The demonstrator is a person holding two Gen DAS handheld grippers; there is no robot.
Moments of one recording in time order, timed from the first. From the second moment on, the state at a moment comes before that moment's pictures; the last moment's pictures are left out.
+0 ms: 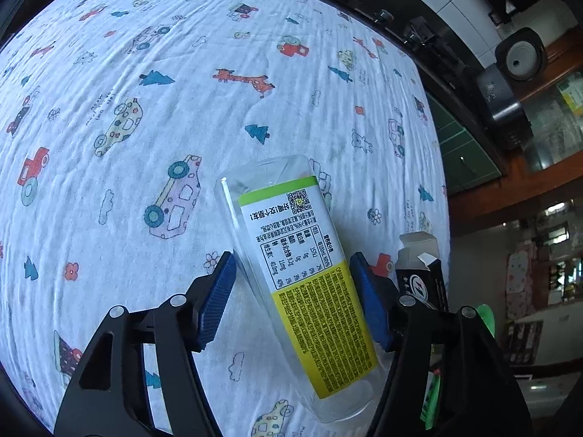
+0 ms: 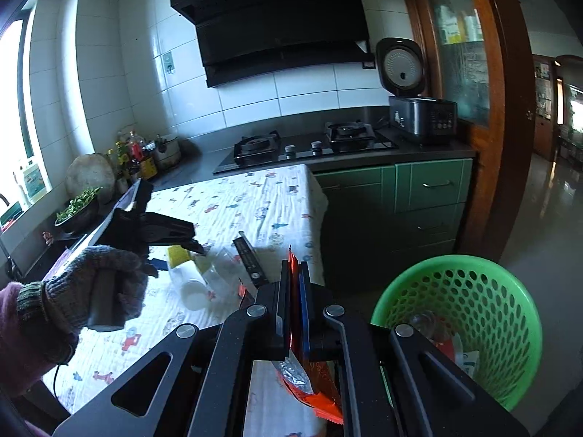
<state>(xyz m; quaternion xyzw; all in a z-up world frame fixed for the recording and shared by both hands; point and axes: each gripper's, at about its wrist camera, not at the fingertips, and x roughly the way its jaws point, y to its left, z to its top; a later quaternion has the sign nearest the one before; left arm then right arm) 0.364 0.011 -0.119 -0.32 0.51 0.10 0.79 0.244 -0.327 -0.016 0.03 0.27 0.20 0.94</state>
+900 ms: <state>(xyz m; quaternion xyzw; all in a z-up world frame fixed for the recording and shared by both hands) 0.292 -0.084 -0.003 -0.22 0.43 -0.10 0.87 0.293 -0.492 -0.075 0.10 0.32 -0.03 0.94</state>
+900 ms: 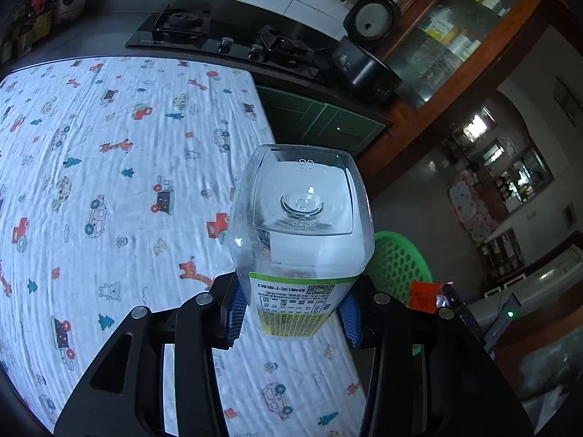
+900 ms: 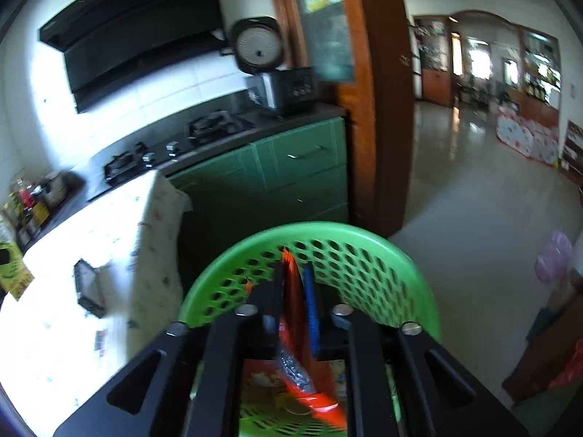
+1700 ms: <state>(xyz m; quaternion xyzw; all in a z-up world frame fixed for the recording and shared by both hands) 0.349 -0.314 -0.024 -0.07 0.42 -0.25 0.87 0.228 -0.523 -0.076 0.13 0.29 -0.01 0.95</state>
